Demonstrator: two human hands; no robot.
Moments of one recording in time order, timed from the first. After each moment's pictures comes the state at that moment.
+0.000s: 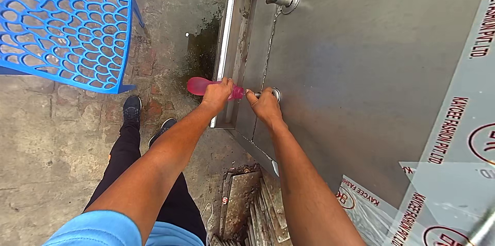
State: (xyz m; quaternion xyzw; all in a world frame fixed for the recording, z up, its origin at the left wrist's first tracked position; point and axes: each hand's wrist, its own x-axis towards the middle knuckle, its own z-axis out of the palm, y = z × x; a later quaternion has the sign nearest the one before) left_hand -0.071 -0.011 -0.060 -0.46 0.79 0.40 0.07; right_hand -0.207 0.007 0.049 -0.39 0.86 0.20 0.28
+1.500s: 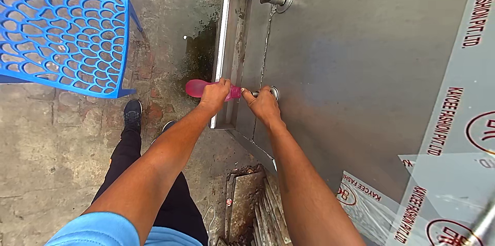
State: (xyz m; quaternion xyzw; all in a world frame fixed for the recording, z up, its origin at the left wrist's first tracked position) left_hand -0.070 -0.012 -0.061 -0.46 0.79 0.39 0.08; right_hand -0.207 0.009 0.047 -0.39 0.86 0.19 0.27
